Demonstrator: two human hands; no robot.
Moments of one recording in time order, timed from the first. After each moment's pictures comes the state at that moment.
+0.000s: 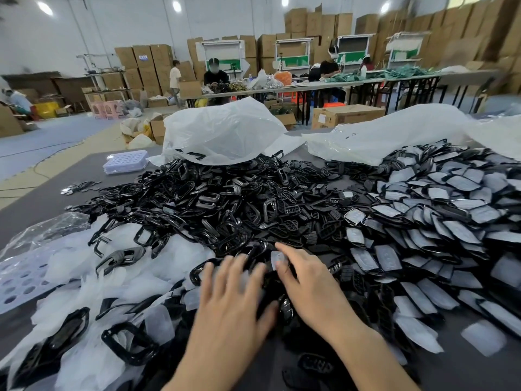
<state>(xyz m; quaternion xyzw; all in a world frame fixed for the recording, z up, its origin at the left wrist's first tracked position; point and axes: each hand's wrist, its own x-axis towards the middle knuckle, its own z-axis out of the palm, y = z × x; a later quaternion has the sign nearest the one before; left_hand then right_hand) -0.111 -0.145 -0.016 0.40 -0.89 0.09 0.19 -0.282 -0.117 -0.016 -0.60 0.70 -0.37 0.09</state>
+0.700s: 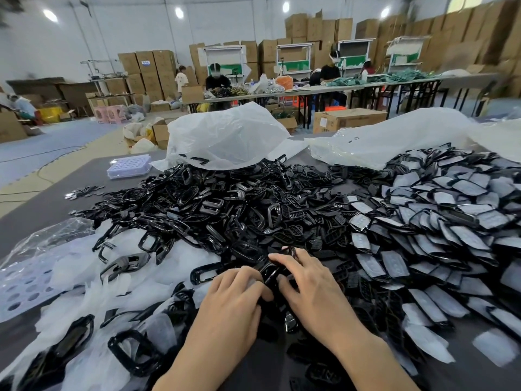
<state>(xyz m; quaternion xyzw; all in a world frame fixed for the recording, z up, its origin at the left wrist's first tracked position) -0.101 -0.164 -0.010 0.30 -0.92 0.02 0.25 -0.281 -0.121 -0.027 -0.64 0.70 -0.30 0.04</state>
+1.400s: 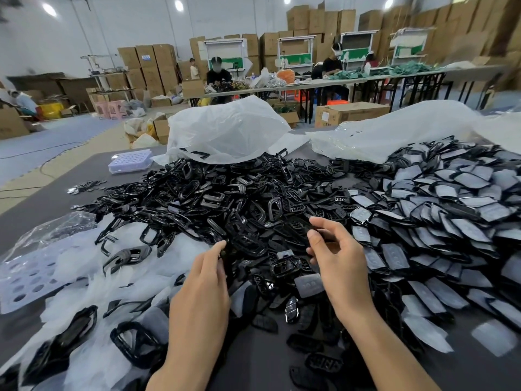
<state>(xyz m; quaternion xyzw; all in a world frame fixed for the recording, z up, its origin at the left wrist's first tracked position) -0.094 -0.157 0.002 0.53 -0.77 -0.08 0.35 -0.294 -0.120 -0.005 -0.37 0.61 -0.68 0.18</state>
